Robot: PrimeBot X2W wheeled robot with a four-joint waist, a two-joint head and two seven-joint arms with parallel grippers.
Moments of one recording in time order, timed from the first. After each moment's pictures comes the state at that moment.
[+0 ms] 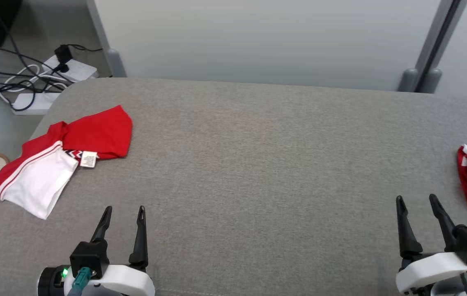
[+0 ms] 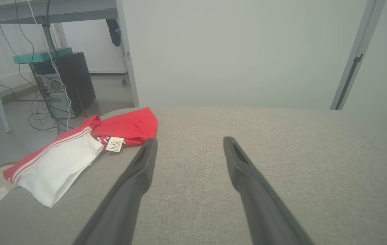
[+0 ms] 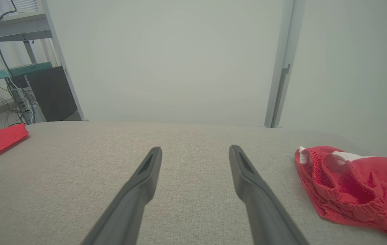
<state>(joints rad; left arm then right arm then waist) -0.04 0.04 -0.09 0.30 -0.13 0.08 -0.26 -0.06 -0.06 -0.06 0.25 0.12 0.13 -0.21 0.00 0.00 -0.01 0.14</state>
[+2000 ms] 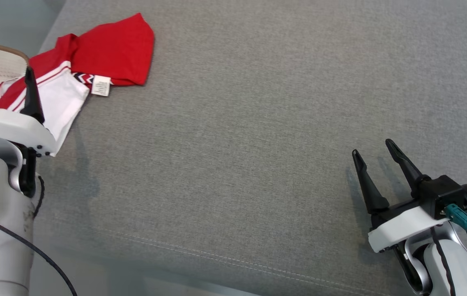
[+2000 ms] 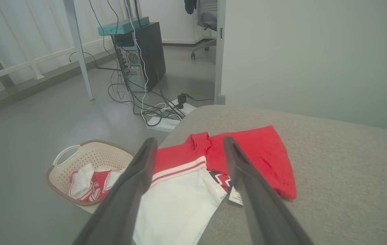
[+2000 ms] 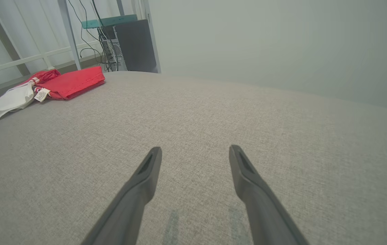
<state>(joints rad) -0.75 0.22 0.13 0.84 -0.22 -0.06 -0.20 -0.26 -0.16 0.20 0.23 0.15 0.13 -0.19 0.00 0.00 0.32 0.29</state>
